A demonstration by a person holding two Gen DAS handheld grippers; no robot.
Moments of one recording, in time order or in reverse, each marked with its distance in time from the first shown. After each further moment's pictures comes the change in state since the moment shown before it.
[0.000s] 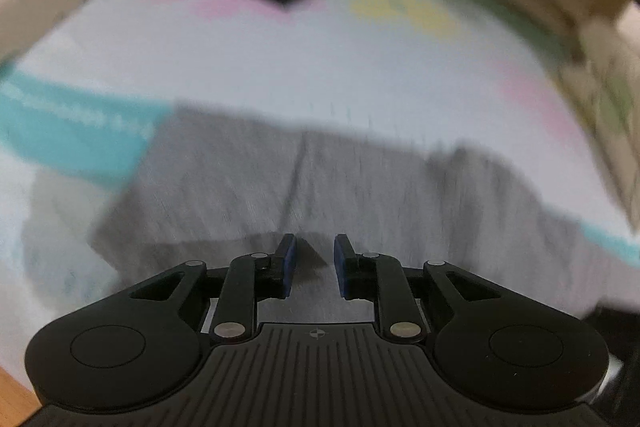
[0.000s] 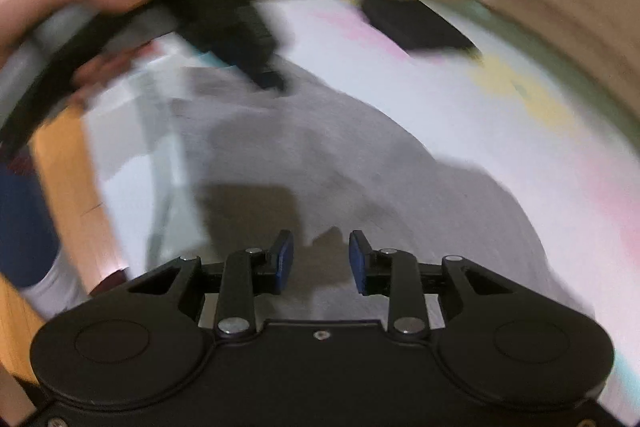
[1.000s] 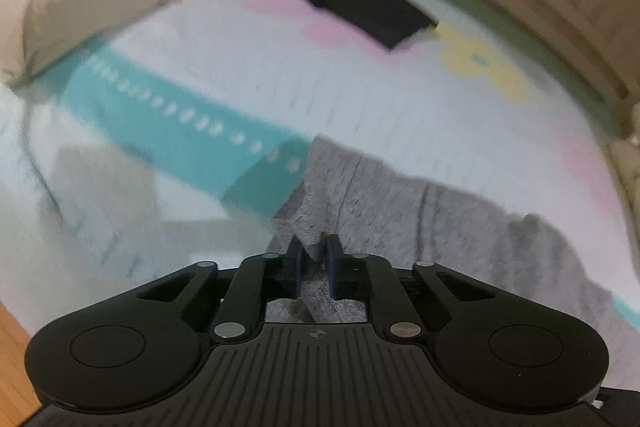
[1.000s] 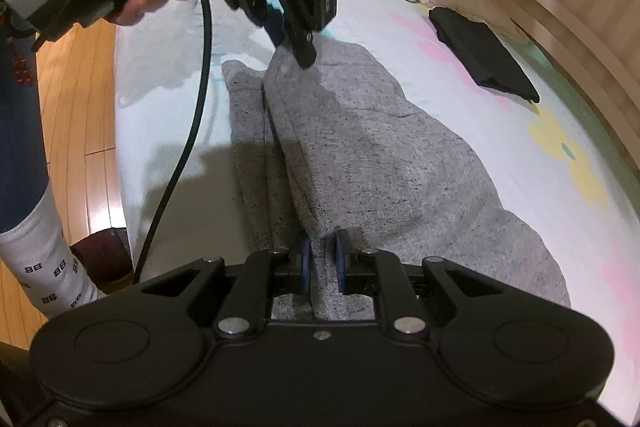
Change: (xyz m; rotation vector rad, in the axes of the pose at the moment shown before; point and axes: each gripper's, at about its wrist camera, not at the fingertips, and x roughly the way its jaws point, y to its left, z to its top) left arm -0.041 0.081 0.011 -0.216 -0.136 0.089; right arm 0.033 0.077 0.010 -0.329 -0.007 0.018
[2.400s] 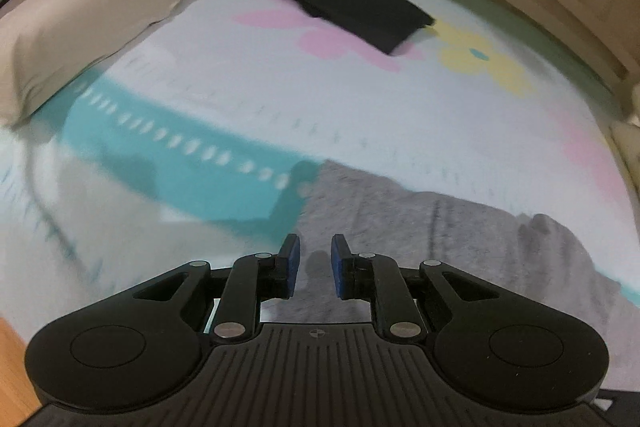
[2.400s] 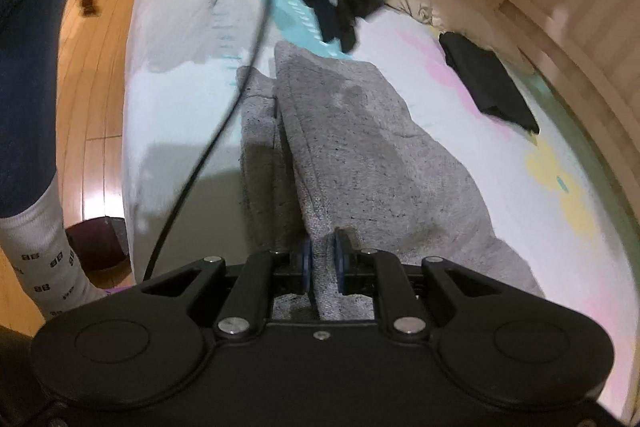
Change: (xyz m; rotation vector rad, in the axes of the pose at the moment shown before) left arm 0.014 0.004 0.022 0.070 0.038 0.039; right arm -0.008 0.009 -0.003 -0.088 -0.026 -0.015
